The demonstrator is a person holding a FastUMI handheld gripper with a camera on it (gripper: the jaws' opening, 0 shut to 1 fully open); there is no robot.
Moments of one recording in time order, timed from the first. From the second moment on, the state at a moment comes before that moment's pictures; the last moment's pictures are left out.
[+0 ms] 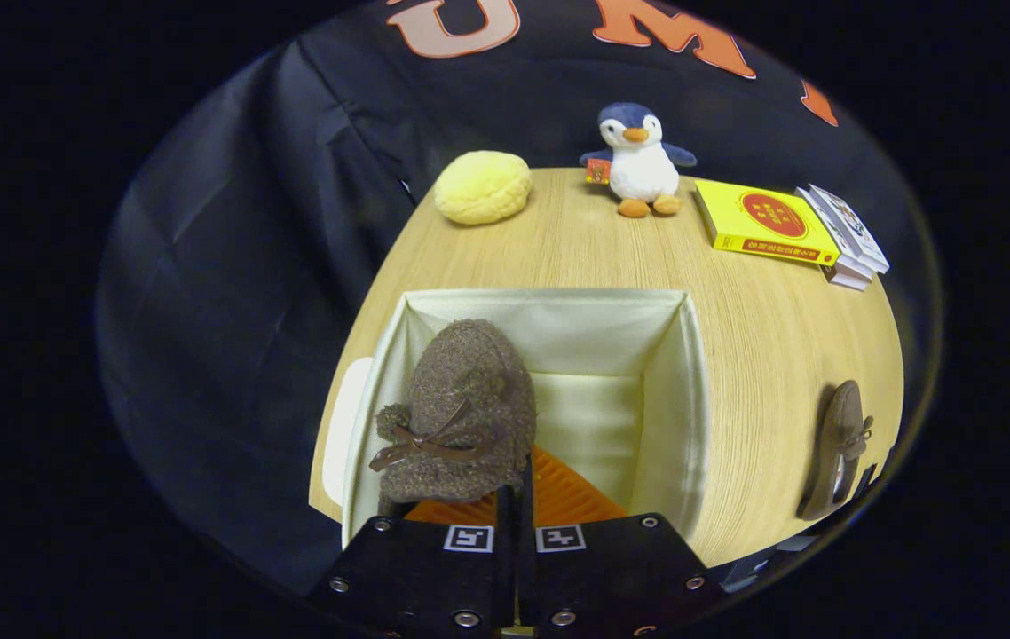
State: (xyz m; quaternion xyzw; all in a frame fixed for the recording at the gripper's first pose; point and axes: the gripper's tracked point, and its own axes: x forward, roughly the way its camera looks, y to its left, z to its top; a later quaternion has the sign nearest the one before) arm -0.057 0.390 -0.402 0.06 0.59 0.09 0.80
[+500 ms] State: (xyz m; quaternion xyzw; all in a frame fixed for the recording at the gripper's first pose) arm -0.092 0.429 -0.433 0.03 0.65 0.15 0.74
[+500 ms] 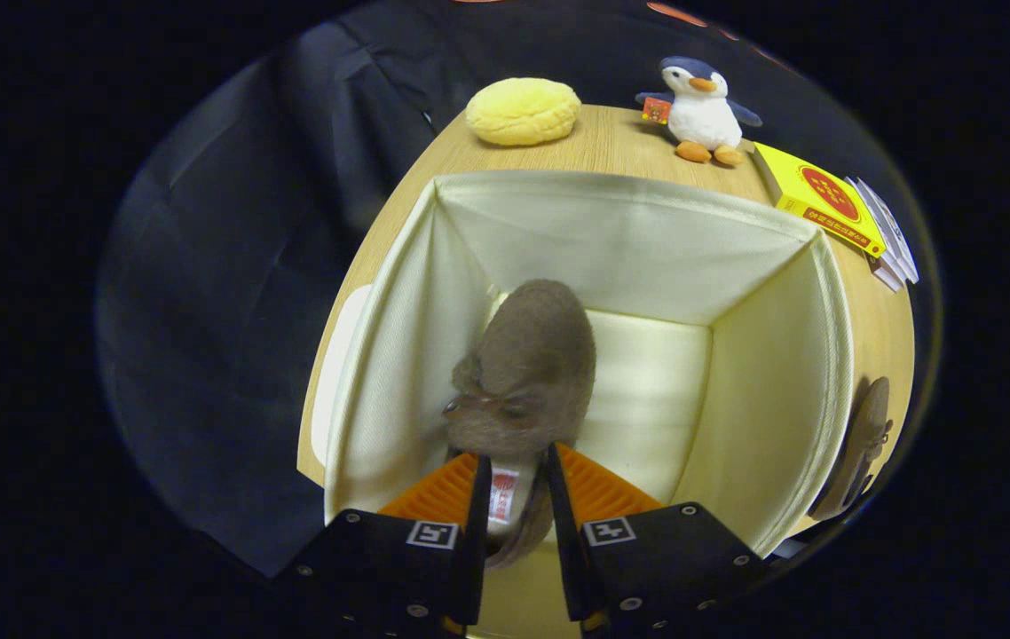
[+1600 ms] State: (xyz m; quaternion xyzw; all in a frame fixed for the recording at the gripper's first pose) arm -0.101 0.099 -0.368 0.07 0.51 0.06 0.86
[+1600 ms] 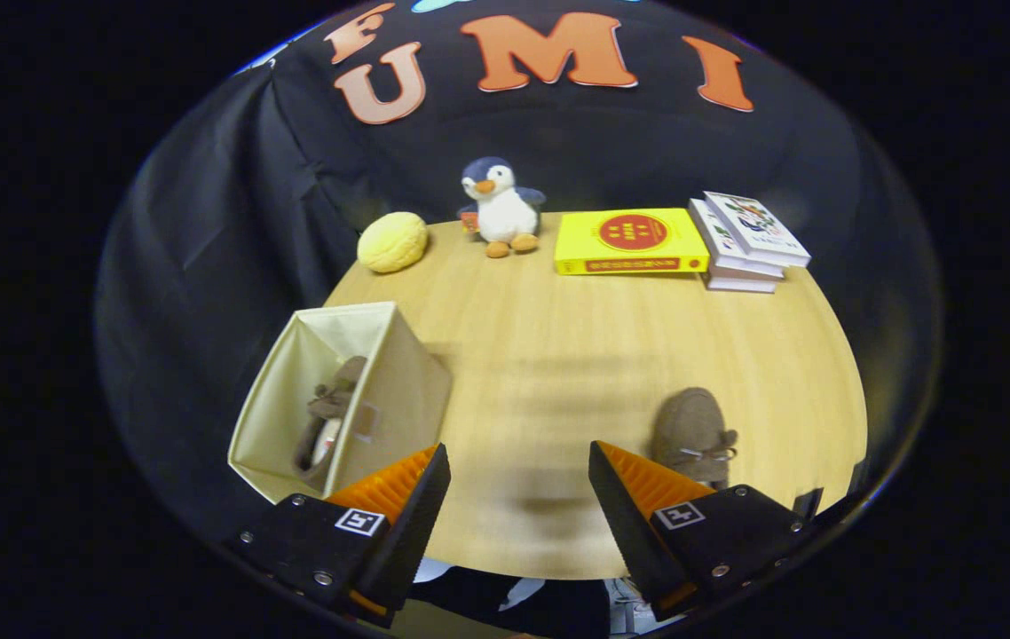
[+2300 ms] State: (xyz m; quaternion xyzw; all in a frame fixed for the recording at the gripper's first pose) arm -0.137 -0.046 -0.488 0.05 0.55 0.02 0.83
